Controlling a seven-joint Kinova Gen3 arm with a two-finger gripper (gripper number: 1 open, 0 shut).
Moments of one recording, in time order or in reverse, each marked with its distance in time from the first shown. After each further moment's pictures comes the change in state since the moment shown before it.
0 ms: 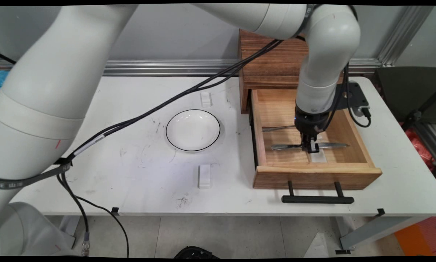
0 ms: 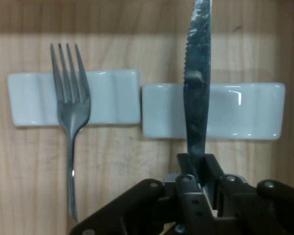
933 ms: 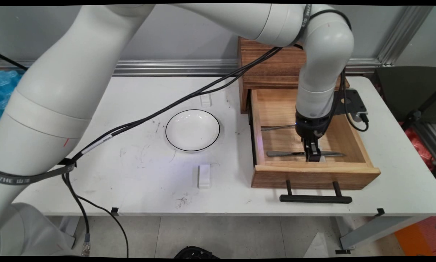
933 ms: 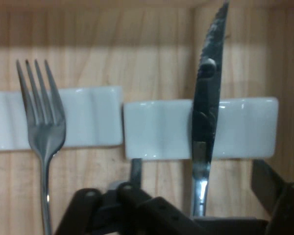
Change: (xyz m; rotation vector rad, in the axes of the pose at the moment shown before) arm 0.001 -0.007 0.020 -0.052 0.015 0.021
